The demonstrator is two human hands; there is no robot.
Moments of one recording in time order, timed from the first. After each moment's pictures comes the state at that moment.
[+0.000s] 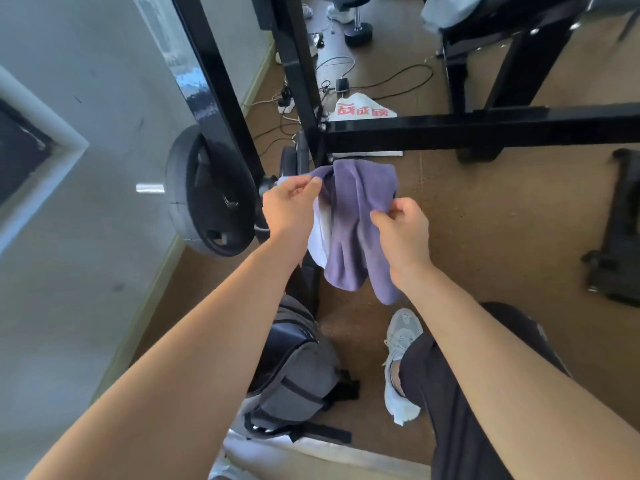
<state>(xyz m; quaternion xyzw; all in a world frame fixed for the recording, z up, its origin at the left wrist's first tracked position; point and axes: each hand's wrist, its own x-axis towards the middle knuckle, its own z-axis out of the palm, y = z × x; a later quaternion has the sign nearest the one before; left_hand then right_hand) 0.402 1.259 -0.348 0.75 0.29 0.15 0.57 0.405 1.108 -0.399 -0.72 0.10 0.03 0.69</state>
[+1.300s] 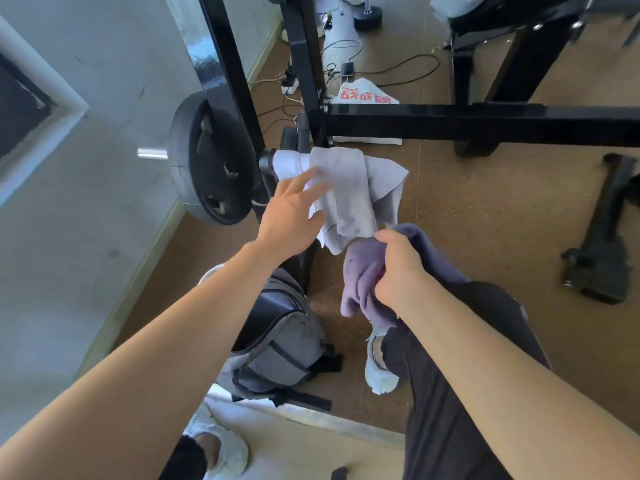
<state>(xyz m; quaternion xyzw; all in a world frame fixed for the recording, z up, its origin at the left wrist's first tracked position) 0.351 1.273 -0.371 0.98 0.01 0.04 0.20 0.352 1.098 -0.407 -0.52 0.31 0.26 0.75</state>
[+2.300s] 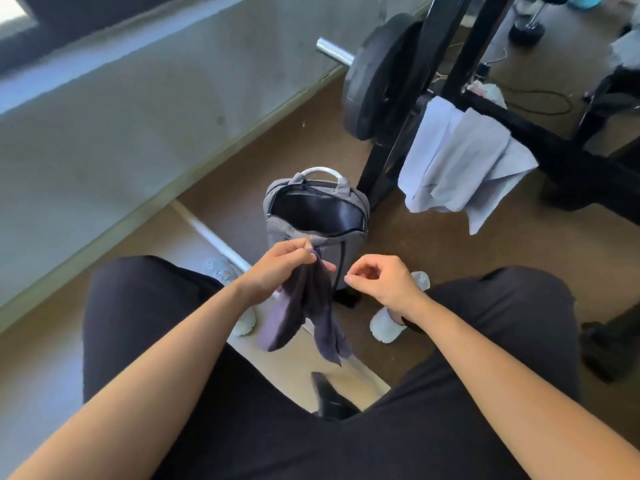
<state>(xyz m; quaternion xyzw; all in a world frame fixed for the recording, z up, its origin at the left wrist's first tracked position) 0.022 1.304 -0.403 0.65 0.24 -0.02 0.72 0.165 1.122 -0.416 -0.81 -0.30 0.34 0.36</state>
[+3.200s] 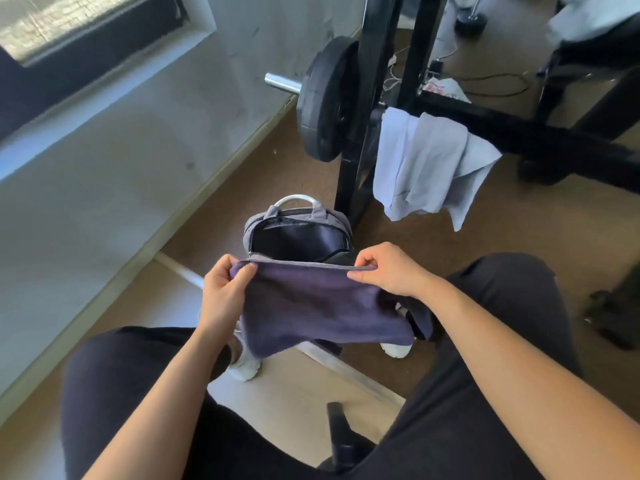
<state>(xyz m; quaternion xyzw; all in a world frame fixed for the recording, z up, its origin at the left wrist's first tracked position) 0.023 1.347 -0.422 0.70 0.41 0.22 0.54 0.234 1.131 -0.412 -0.83 -0.34 0.33 0.31</state>
